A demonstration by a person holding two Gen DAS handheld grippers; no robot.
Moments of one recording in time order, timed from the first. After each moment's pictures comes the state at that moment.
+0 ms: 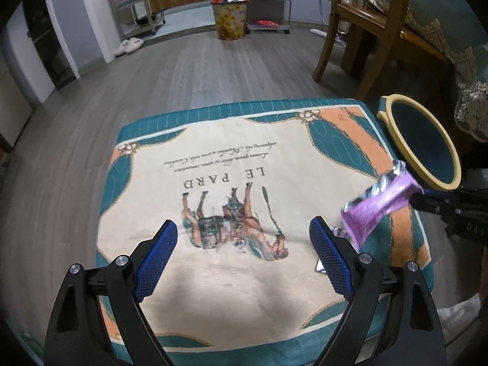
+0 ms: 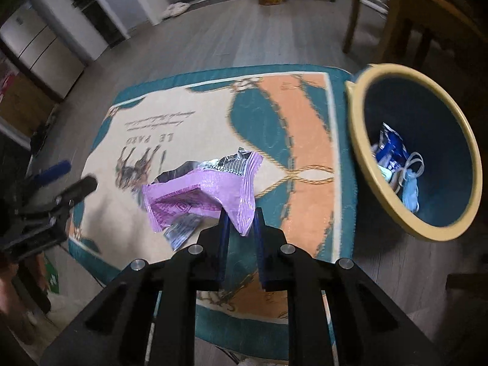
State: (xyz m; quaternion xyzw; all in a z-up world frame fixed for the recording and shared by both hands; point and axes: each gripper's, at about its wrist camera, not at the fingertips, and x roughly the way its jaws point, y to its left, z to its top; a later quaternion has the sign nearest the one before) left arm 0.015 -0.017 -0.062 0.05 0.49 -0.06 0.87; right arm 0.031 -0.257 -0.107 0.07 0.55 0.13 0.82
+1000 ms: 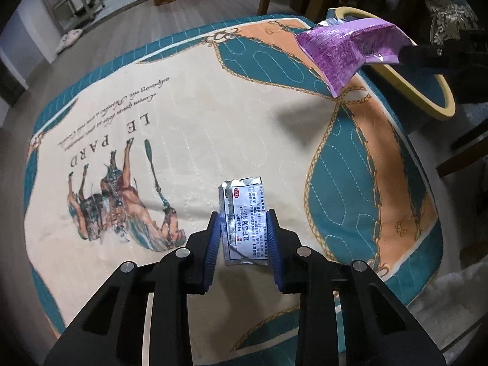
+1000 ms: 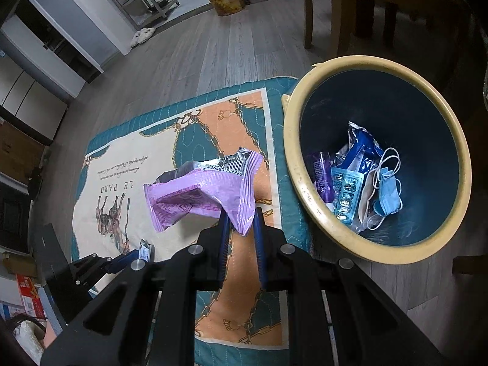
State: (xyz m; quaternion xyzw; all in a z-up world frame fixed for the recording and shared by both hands) left arm 0.014 -0.106 -0.152 0.12 0.57 -0.15 0.80; right arm 0.066 -0.324 -0.114 0.14 0.54 0.08 0.82
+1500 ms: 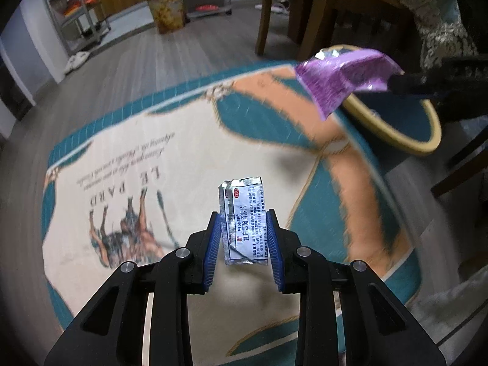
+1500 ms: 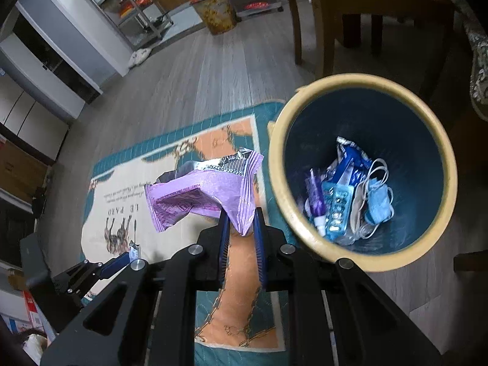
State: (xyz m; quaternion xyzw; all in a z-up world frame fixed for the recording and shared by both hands) left arm 0.022 -0.122 -0.099 0.11 0.51 -0.15 0.84; right arm 0.067 -0.349 -0.089 0.17 0.51 0.07 0.84
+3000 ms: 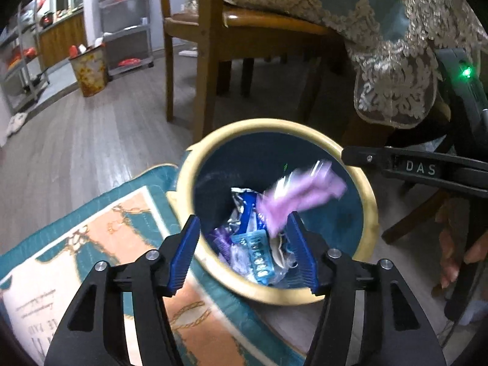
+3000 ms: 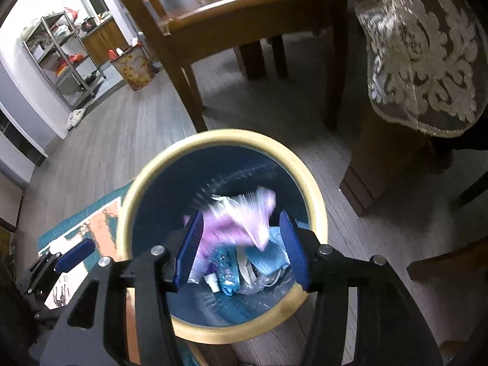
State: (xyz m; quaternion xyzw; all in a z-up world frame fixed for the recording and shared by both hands) left arm 0.092 -0.293 -0.076 0.09 0.42 -0.30 0.85; right arm 0.076 -0.504 -0.100 0.20 0.45 -0.09 0.87
